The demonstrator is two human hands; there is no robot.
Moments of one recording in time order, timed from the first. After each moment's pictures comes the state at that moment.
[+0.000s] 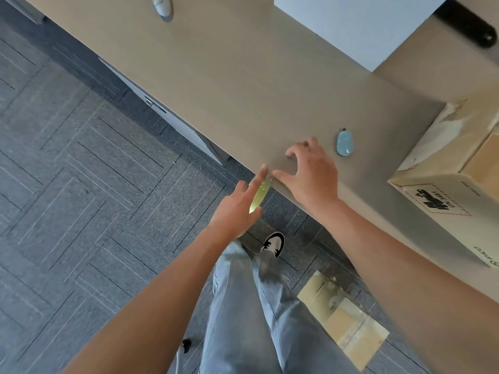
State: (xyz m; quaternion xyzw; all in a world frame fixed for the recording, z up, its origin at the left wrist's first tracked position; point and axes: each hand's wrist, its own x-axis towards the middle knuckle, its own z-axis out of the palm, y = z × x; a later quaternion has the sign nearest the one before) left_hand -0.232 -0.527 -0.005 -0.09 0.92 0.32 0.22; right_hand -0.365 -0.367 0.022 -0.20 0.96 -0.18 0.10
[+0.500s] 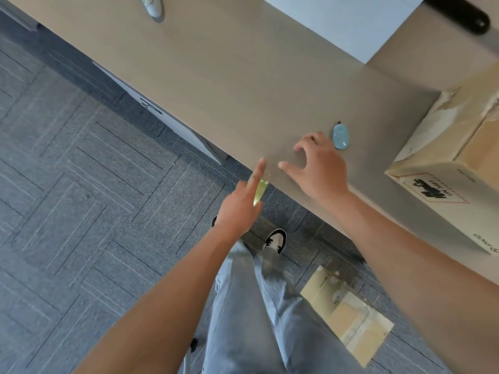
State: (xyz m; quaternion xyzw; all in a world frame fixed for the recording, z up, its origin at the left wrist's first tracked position) left_hand -0.237 -0.512 -0.002 -0.13 0.92 0.31 0.23; right_hand -0.371 -0.347 0.026 -0.19 0.96 -0.20 0.09
